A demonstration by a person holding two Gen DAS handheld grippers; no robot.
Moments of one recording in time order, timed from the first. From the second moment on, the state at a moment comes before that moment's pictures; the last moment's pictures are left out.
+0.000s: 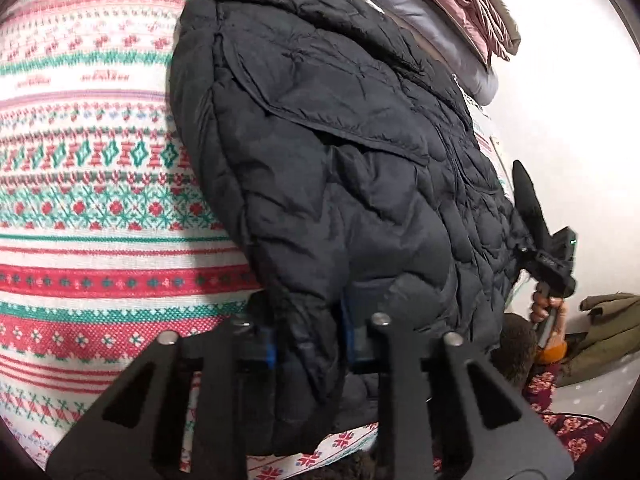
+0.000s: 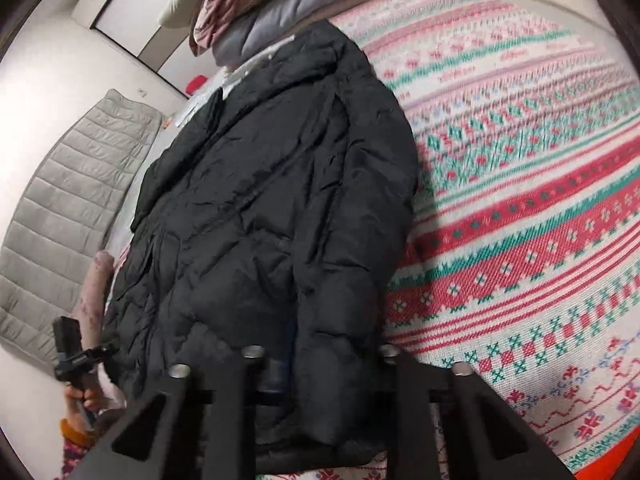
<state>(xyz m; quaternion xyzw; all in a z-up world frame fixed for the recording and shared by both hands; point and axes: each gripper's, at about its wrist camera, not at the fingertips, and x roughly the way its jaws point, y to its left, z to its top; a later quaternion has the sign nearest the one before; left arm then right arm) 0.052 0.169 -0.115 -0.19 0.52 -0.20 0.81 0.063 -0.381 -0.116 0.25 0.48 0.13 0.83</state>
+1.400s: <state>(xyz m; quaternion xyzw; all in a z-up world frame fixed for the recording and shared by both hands) 0.134 0.238 -0.041 -0.29 0.34 -0.05 0.89 0.156 -0.347 0.018 0.23 0.34 0.06 0.91</state>
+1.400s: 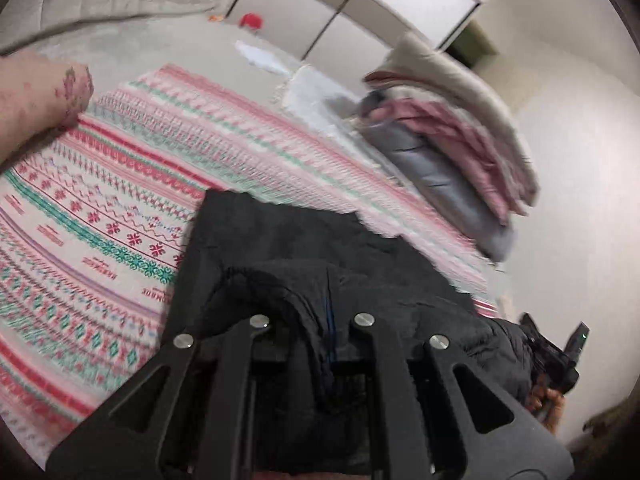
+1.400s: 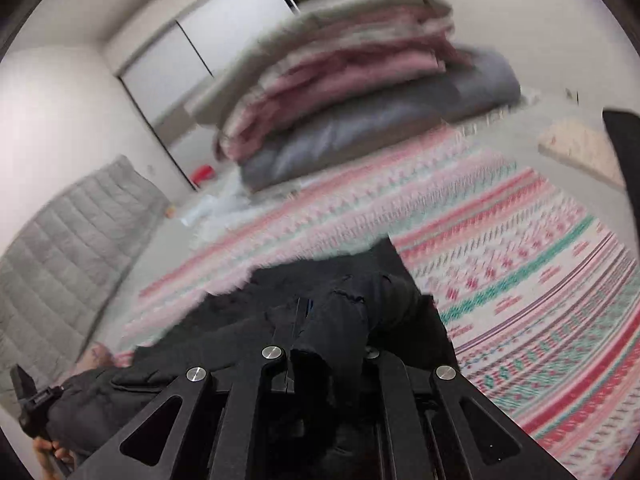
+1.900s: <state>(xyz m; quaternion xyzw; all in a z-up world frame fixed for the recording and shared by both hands) 0.150 0.213 -0.079 -0.24 0.36 -0.02 0.90 0.193 -0.343 -0.064 0.18 0.39 0.07 0.90</state>
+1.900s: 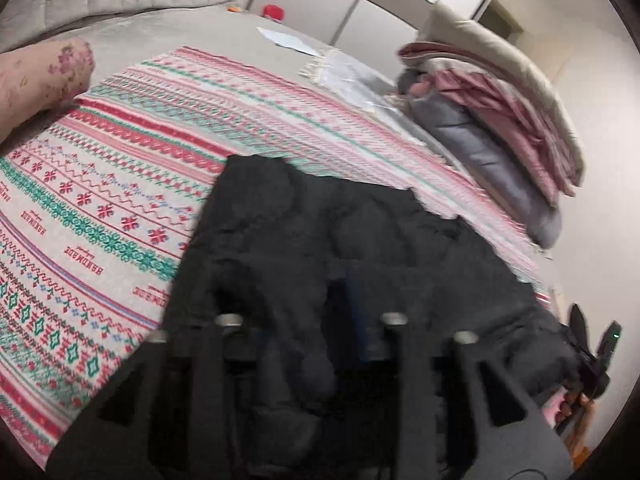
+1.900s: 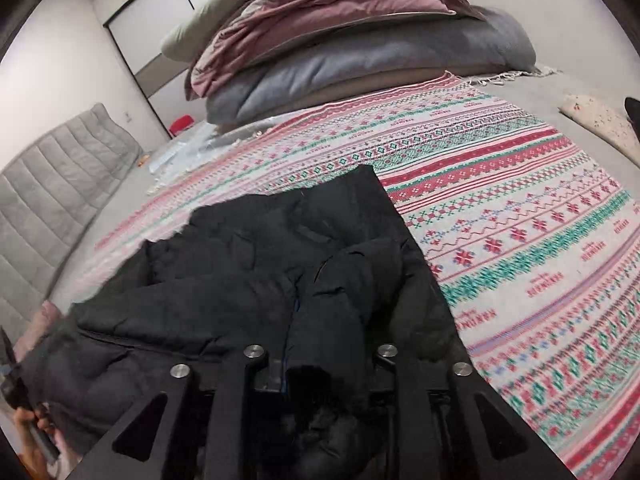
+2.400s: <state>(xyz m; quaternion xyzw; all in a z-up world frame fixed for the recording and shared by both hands) 0.051 0.179 -0.061 -0.02 0.39 -0.09 0.91 0.096 -0.322 -0.024 0.02 0.41 0.15 0.90</state>
